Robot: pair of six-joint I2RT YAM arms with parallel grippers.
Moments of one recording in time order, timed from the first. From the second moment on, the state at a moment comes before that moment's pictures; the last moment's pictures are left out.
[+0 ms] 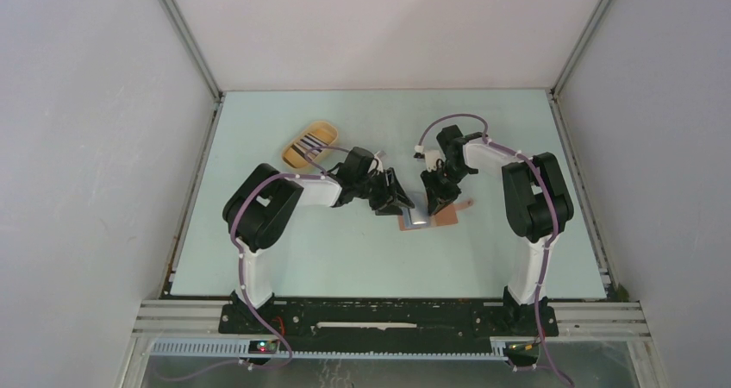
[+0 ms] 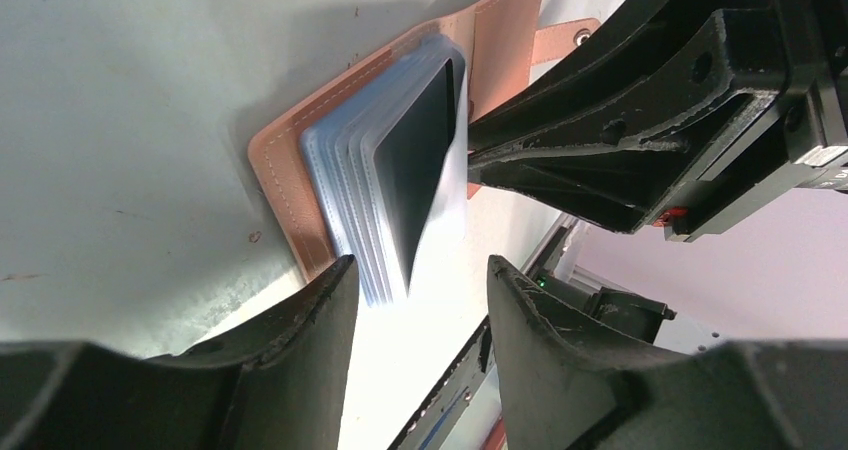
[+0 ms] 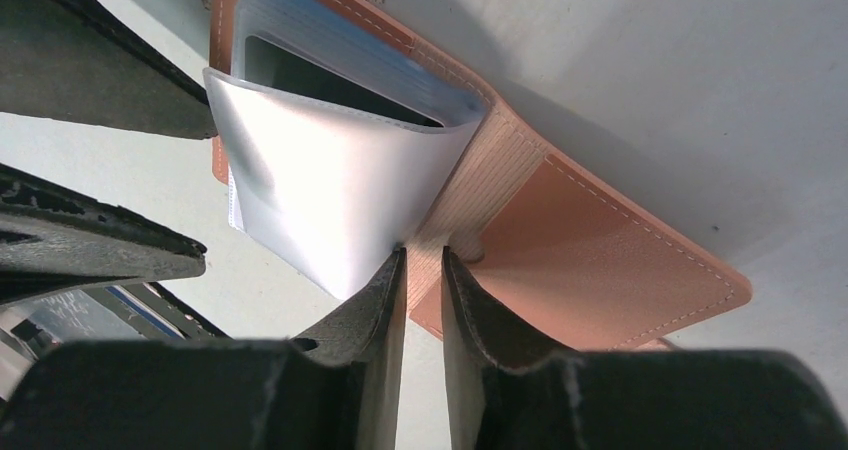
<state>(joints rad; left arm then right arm) -0.63 1.97 1.05 0.16 0.60 -0.98 0.33 1.97 1.32 -0.81 -0.45 -0.16</state>
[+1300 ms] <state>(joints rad) -0.66 1.99 1.06 0.40 0.72 -1.10 0.25 1.87 1.28 -0.83 -0.61 -0.16</state>
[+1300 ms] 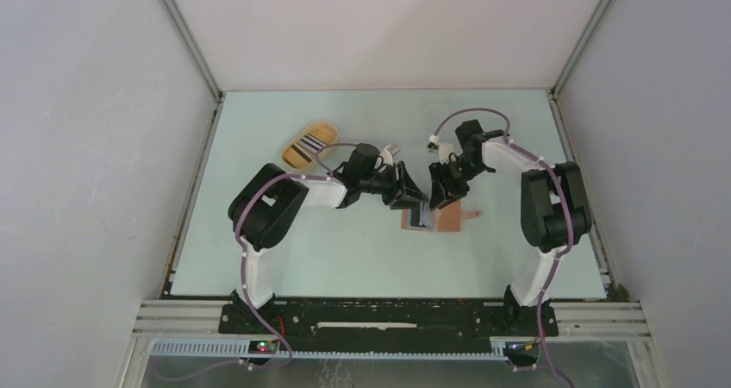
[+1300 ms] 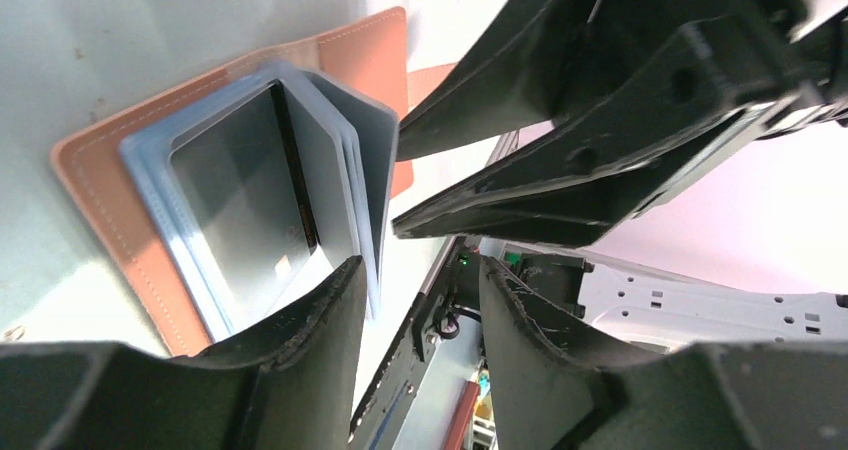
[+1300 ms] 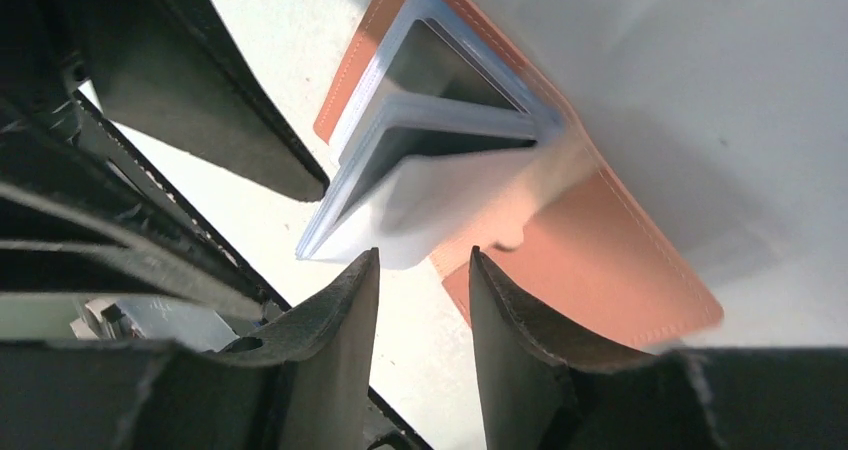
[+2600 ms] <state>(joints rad) -0.74 2.20 1.43 0.04 0.68 -1.00 -0.06 1.72 1.09 -0.65 -0.93 -0.02</state>
